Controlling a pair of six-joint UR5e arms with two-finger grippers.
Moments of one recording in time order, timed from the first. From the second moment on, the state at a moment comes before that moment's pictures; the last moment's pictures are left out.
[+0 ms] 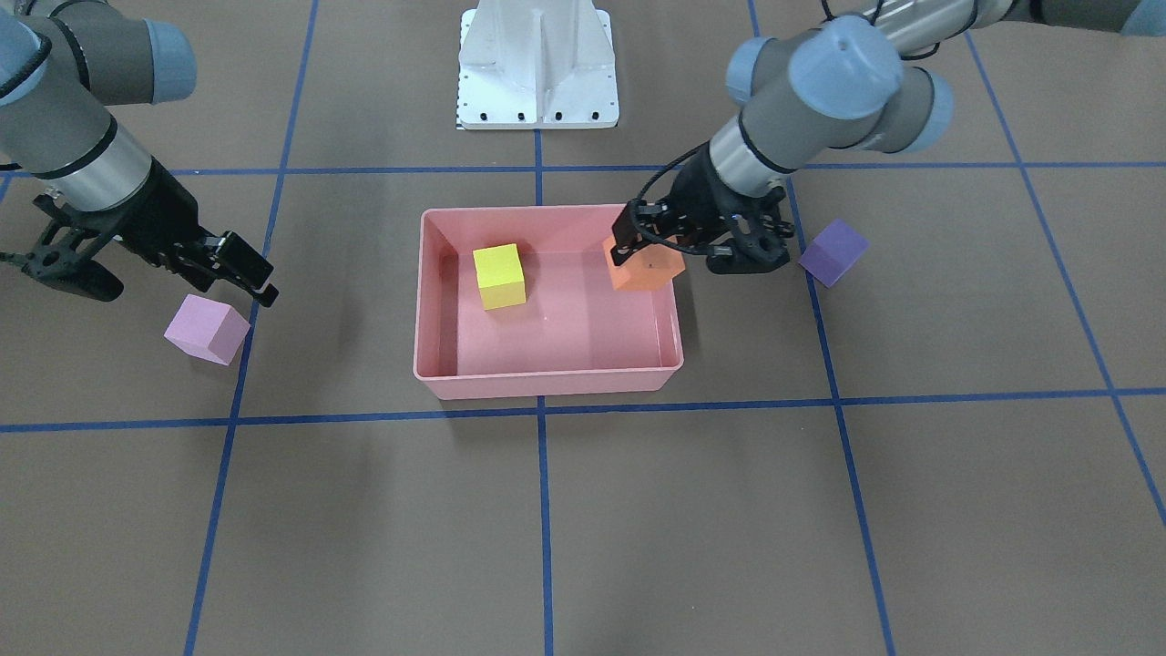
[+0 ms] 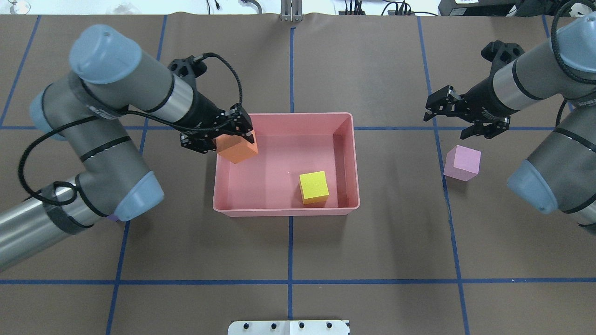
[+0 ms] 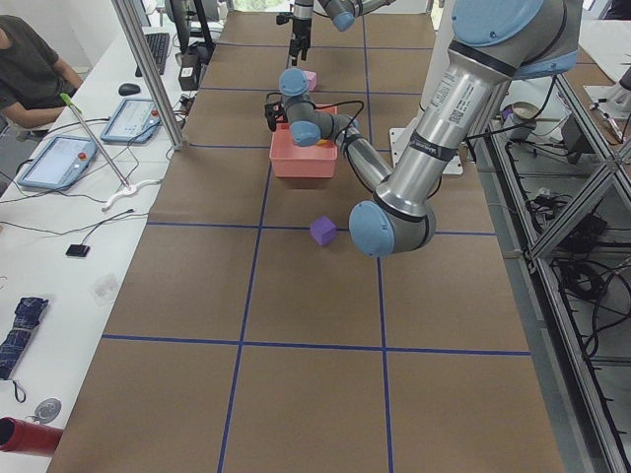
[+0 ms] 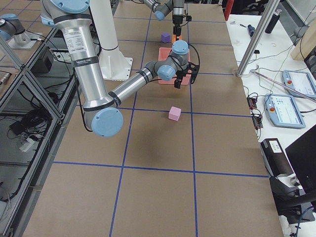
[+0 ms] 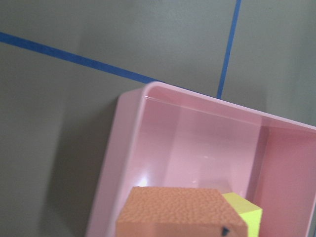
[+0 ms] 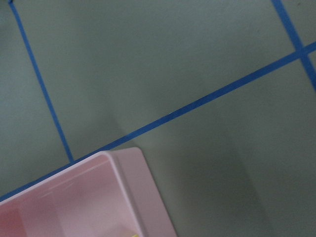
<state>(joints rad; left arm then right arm) -0.70 -2.21 -1.67 -1.95 -2.19 -1.54 0.93 -1.35 1.89 -1.30 2.18 1.31</state>
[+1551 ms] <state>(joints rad) -0.66 -2.29 -1.56 -1.87 -1.96 -1.46 0.81 -1.42 1.74 -1.31 1.99 1.21</state>
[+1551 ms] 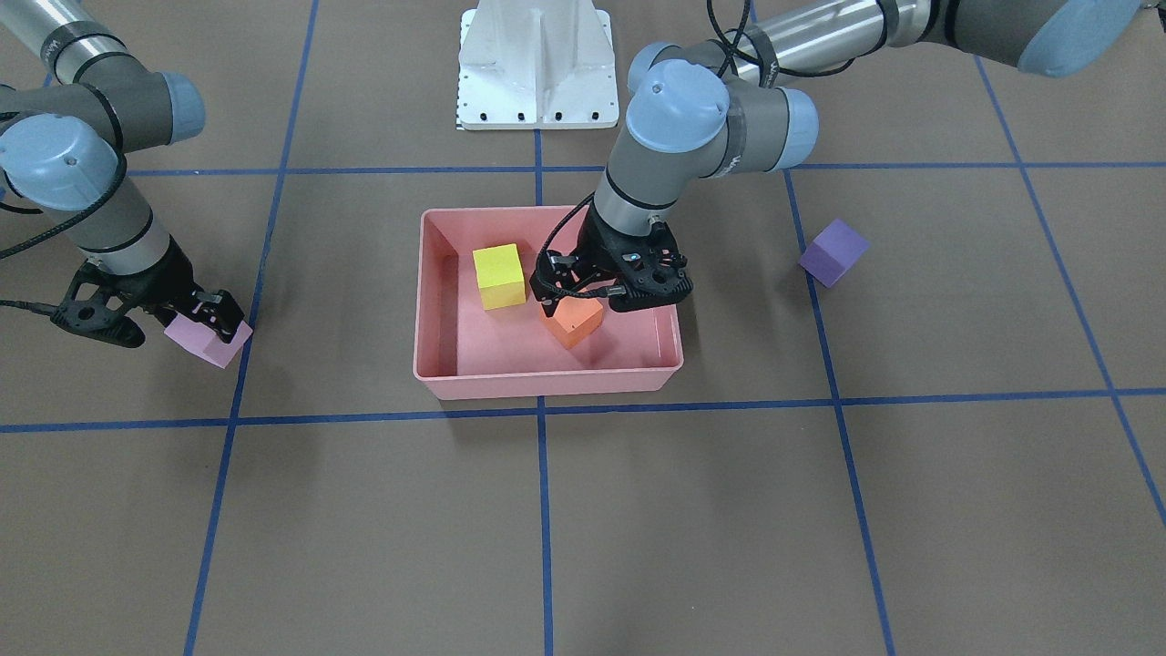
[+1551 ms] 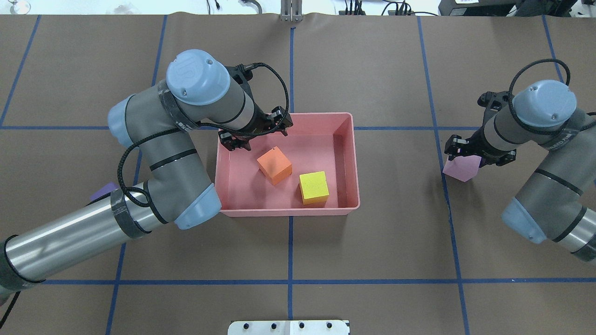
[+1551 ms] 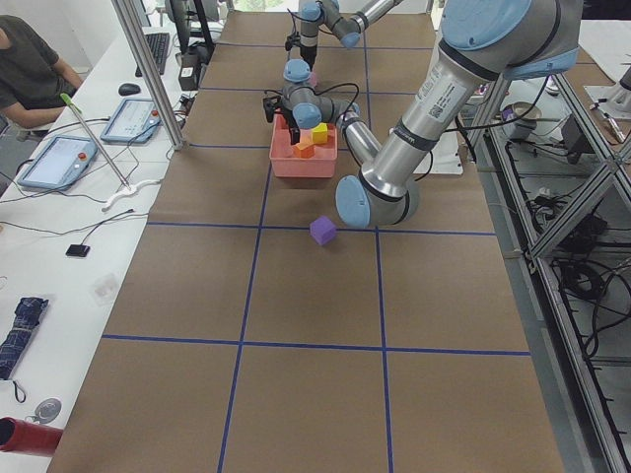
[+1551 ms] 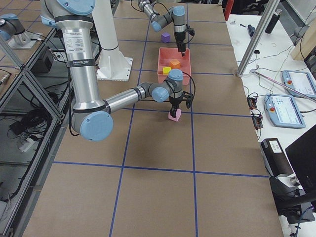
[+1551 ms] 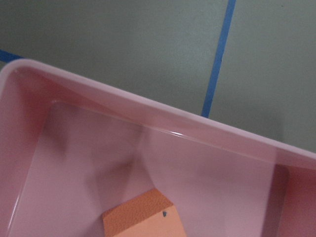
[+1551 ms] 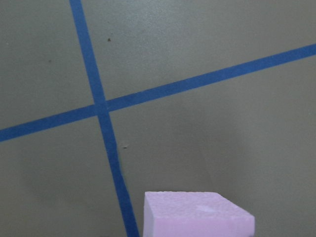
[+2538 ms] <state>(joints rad) -0.77 -1.68 -1.92 -1.90 -1.97 -0.87 0.85 -1.23 1.87 -1.52 2.10 1.24</state>
